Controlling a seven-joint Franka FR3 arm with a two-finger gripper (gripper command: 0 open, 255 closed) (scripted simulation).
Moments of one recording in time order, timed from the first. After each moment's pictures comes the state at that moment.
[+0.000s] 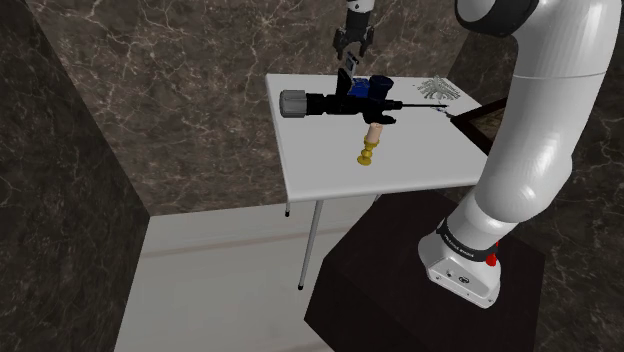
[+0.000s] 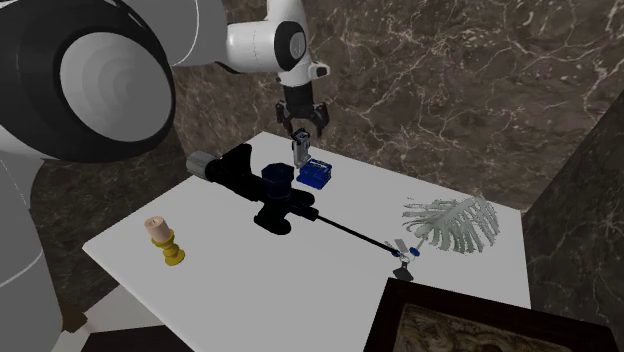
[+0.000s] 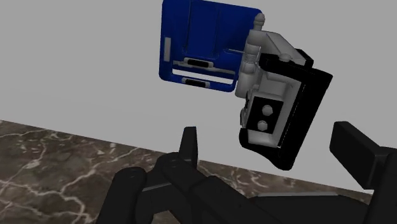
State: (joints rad) arm -0.20 0.40 -0.28 -1.49 0.01 1.95 -0.02
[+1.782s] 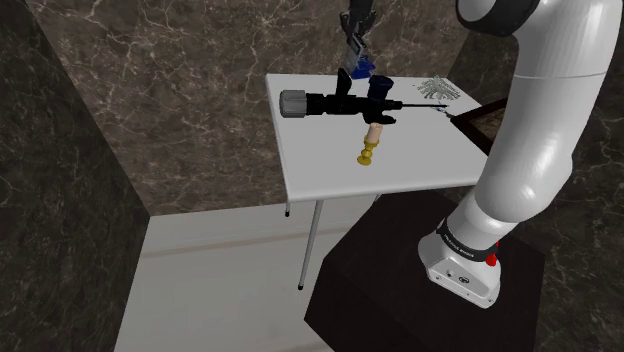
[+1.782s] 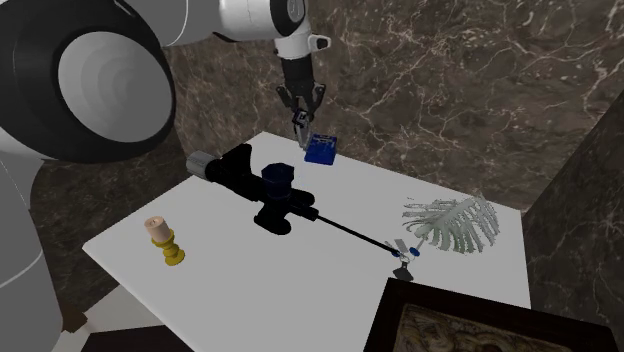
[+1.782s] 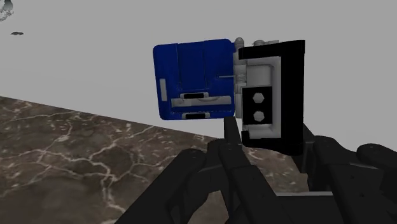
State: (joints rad) arm -0.20 0.39 -0.28 -1.33 0.01 1.79 -0.02
